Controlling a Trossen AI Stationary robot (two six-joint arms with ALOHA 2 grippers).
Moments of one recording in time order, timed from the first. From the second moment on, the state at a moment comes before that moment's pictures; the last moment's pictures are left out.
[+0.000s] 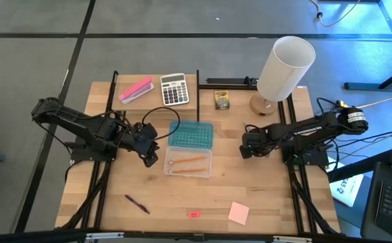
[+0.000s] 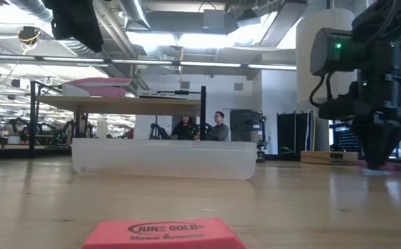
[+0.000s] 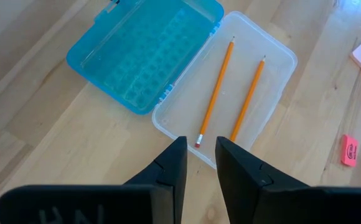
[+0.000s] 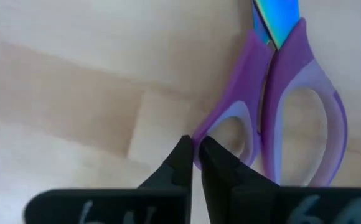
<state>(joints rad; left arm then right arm) -0.30 1.12 1.02 -0.91 -0.34 -0.83 0.02 1.31 0.57 -0.72 0.01 1.30</state>
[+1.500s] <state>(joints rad) -0.30 1.04 1.01 -0.91 -0.34 -0.76 0.08 1.88 1.53 -0.78 -0.11 0.56</state>
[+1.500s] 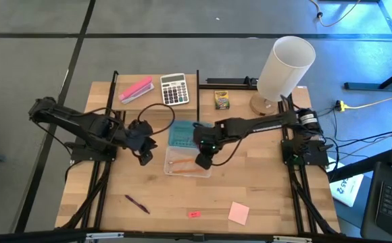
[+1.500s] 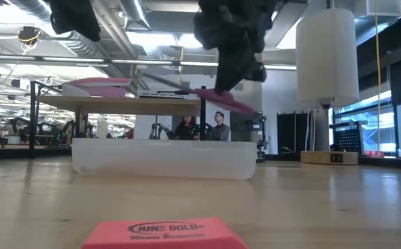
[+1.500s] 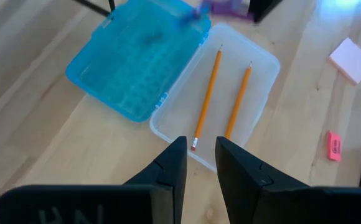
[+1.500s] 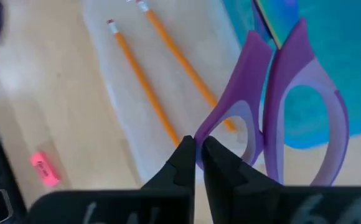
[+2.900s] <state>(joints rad) -0.30 1.00 1.01 -0.90 -0.35 -0.65 0.14 1.99 1.52 -0.64 -0.15 0.46</state>
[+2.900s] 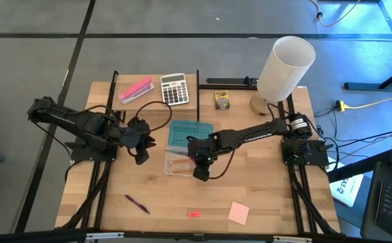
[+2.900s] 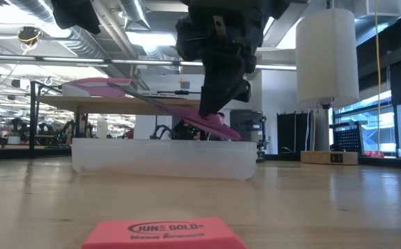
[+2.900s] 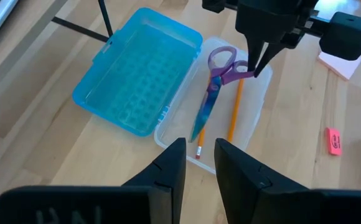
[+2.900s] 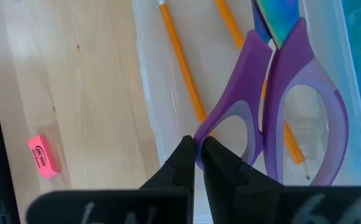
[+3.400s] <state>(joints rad) -0.30 1.00 1.02 -0.90 -0.35 -0.64 0.14 2.02 1.52 -0.70 -0.15 0.47</state>
